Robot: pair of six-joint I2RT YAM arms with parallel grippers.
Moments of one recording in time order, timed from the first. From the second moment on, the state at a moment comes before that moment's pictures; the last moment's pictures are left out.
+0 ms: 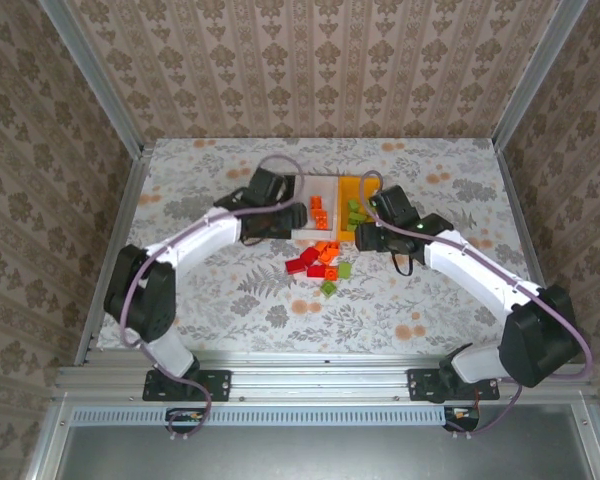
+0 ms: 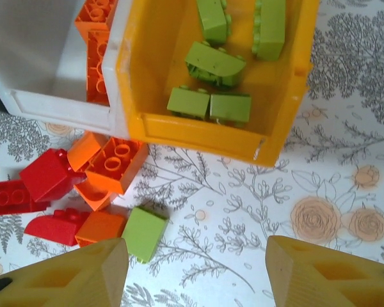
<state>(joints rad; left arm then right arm) -0.64 1.65 1.21 -0.46 0.01 -0.51 0.48 1.37 1.03 -0.62 0.10 0.37</state>
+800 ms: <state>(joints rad) -0.64 0.84 0.48 -0.45 -0.02 -0.70 0.89 1.76 1.02 -0.58 0.15 0.52</state>
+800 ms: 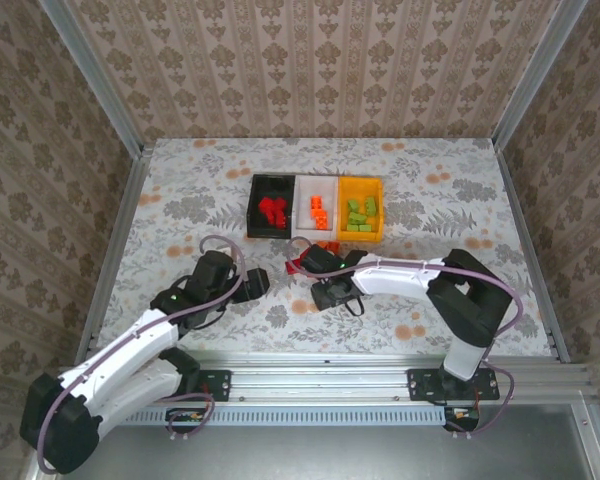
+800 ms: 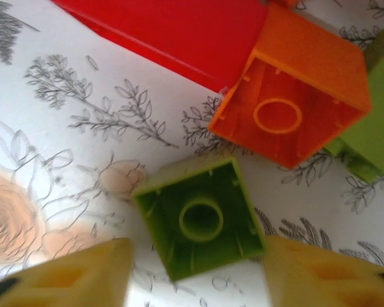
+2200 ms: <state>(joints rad) -0.49 1.00 0.54 -0.50 0.06 -0.66 0.95 1.74 1.14 -0.61 0.25 0.47</state>
